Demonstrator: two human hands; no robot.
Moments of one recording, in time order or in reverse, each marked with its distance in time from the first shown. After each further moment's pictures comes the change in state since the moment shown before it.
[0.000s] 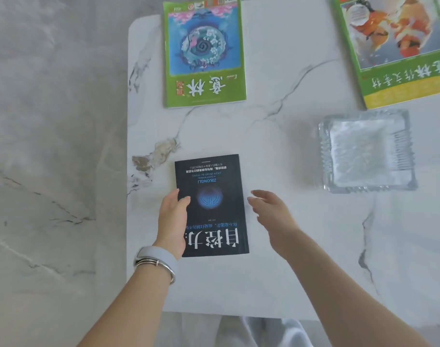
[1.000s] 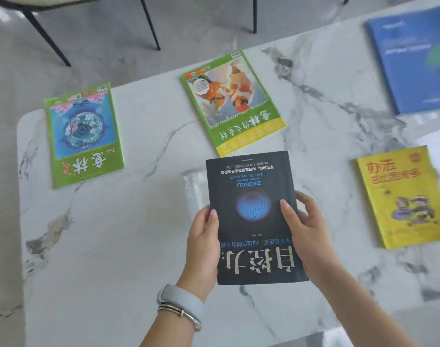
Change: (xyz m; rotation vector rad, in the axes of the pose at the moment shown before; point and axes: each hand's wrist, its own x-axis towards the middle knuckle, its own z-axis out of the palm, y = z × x) left_hand -0.159 0.012 0.264 0.082 -0.401 0.228; right_hand -0.062 -0.021 -0.282 0.314 0.314 -0.329
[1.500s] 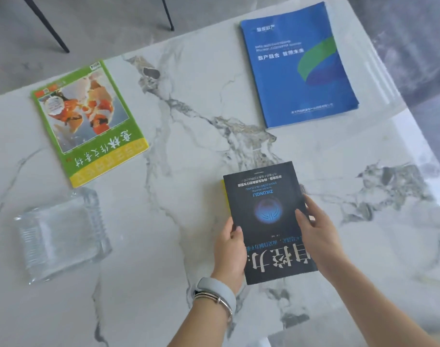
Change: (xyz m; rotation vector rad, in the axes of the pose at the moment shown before) left_hand 0.007 -0.083 0.329 0.203 -0.134 -0.147; right_hand 0.139 -0.010 -0.301 -0.383 0.206 0.089
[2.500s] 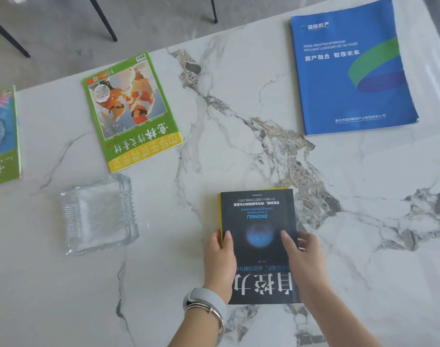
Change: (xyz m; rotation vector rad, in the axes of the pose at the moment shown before) left_hand 0.005 -0.015 -0.044 -0.008 0.299 -0.036; right_hand -0.020 0.002 0.058 0.054 -0.073 0.146
